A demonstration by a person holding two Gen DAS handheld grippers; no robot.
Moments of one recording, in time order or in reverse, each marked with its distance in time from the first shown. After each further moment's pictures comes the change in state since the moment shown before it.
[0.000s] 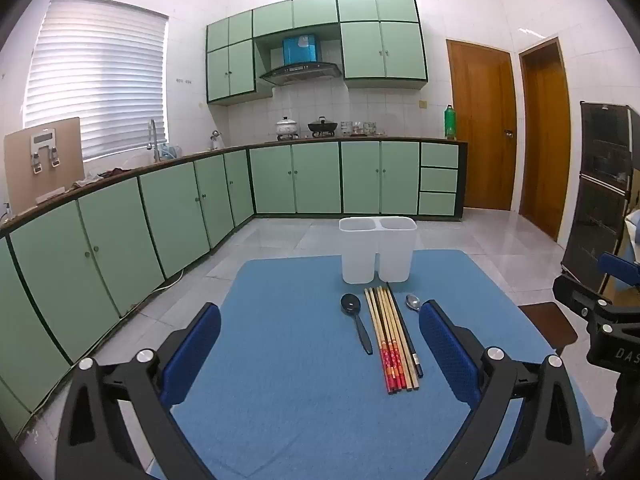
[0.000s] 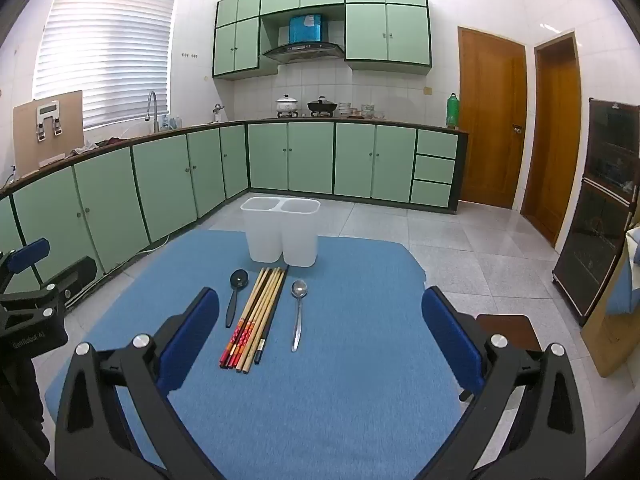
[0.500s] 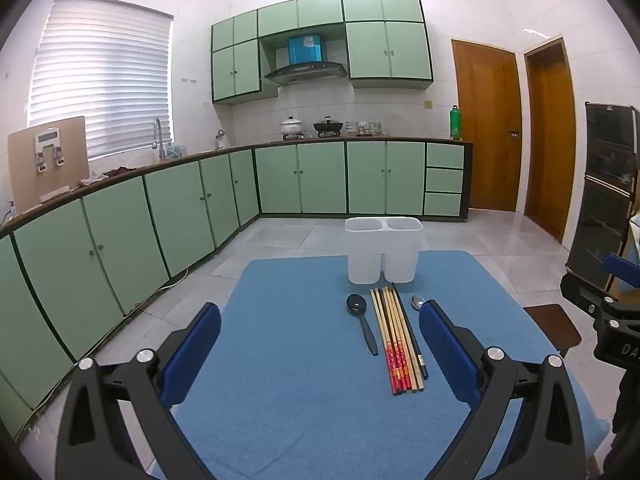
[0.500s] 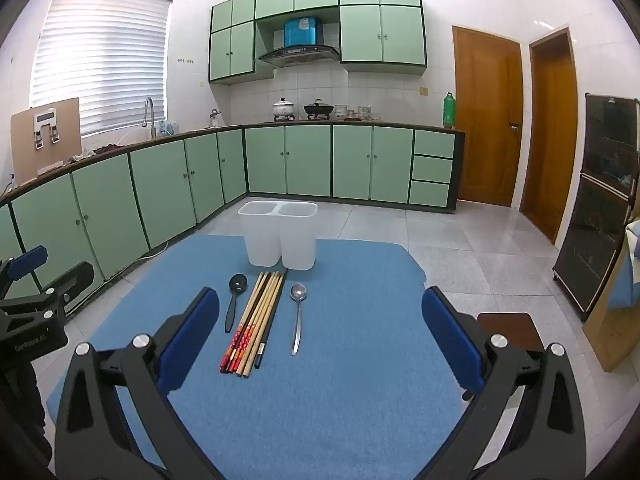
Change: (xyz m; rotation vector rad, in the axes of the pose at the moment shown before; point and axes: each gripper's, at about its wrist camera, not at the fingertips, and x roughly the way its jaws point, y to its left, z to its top) left arm -0.001 0.002 -0.001 -0.013 -0.002 0.015; right arm 0.008 -0.001 0.009 0.013 0.009 -0.002
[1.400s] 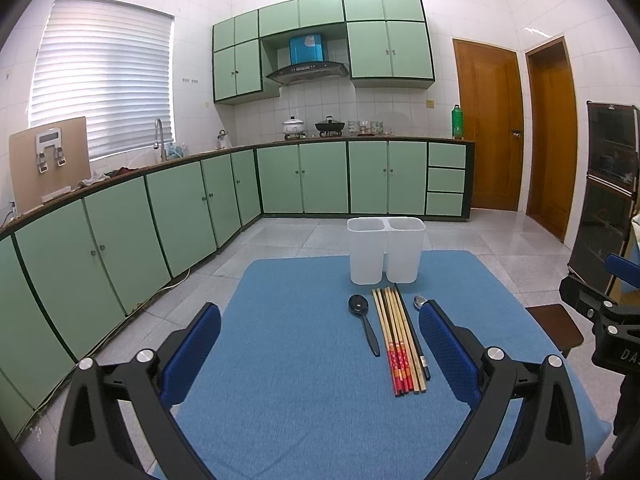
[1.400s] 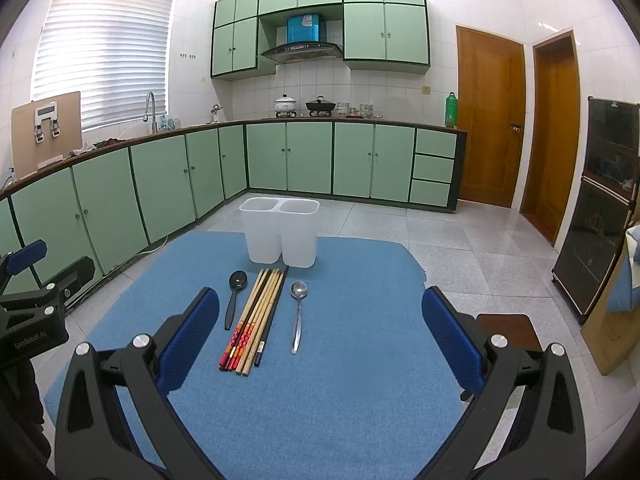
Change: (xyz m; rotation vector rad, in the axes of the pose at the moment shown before) left arm 0.006 0.001 0.001 0.001 0.003 0.008; right arm -0.008 -0.001 -0.009 -0.006 -0.009 0.003
